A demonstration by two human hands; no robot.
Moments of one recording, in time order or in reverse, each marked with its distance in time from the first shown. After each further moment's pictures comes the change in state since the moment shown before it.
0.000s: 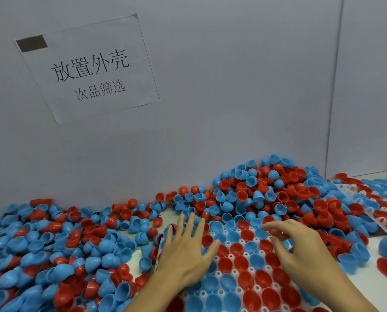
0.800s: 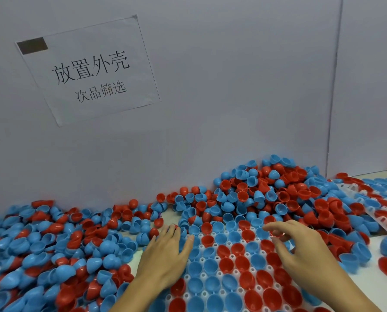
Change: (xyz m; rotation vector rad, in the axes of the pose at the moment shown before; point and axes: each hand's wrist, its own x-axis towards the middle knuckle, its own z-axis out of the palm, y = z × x) left_hand -0.015 -0.036 -0.005 -0.119 0.035 -0.128; right_hand 0.000 0.003 0.001 -0.010 -0.007 0.005
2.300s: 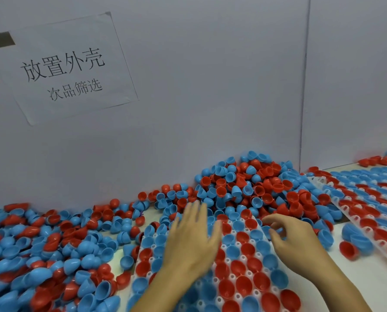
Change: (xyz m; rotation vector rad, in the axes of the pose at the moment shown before) left_hand -0.018 0.106 -0.010 -0.104 0.137 0.209; right_hand 0.002 0.032 -0.020 -0.048 0.057 0.203
